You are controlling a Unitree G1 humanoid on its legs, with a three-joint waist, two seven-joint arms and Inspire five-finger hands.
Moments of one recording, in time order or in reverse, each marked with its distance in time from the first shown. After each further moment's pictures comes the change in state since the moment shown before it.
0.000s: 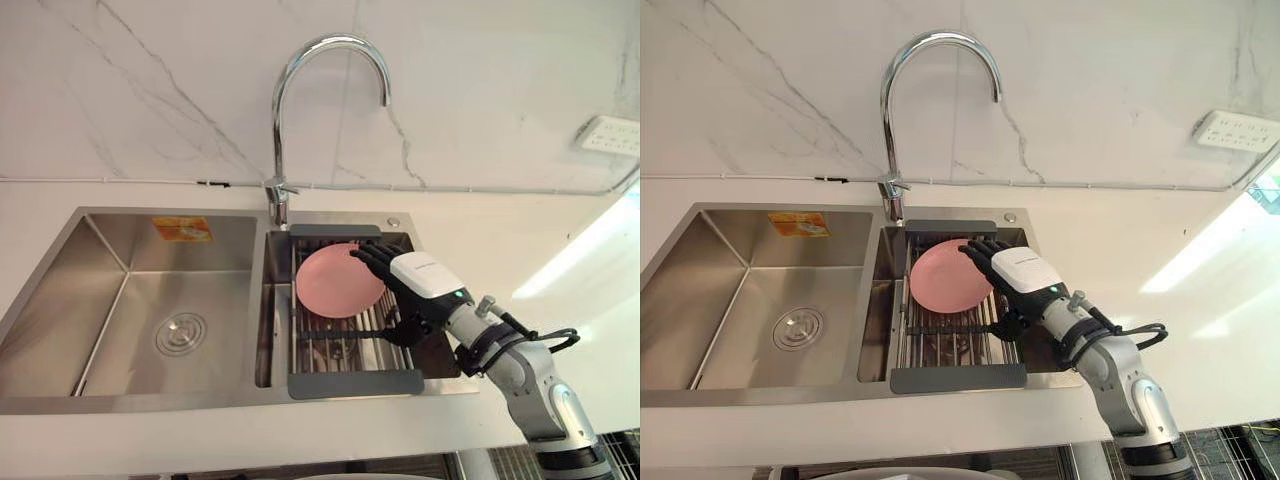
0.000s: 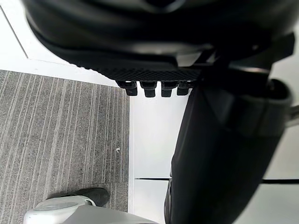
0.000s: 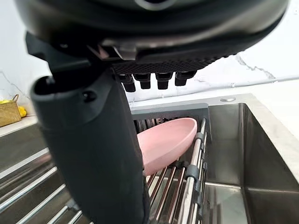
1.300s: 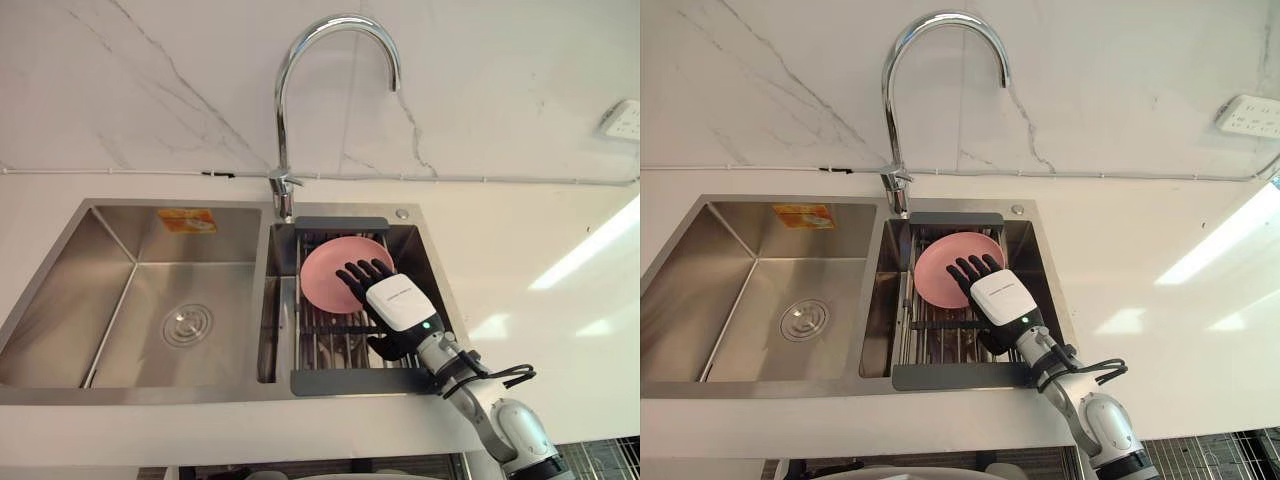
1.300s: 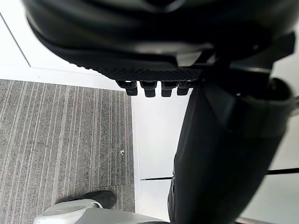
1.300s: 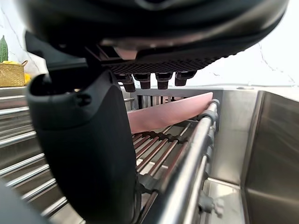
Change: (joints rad) left arm -0.018 0.013 -0.073 0.000 0.000 0.001 0.016; right arm 0.036 0.040 0.216 0.201 -0.428 0.045 -0.452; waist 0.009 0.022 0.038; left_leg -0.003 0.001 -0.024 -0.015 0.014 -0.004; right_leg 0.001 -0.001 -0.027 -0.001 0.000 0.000
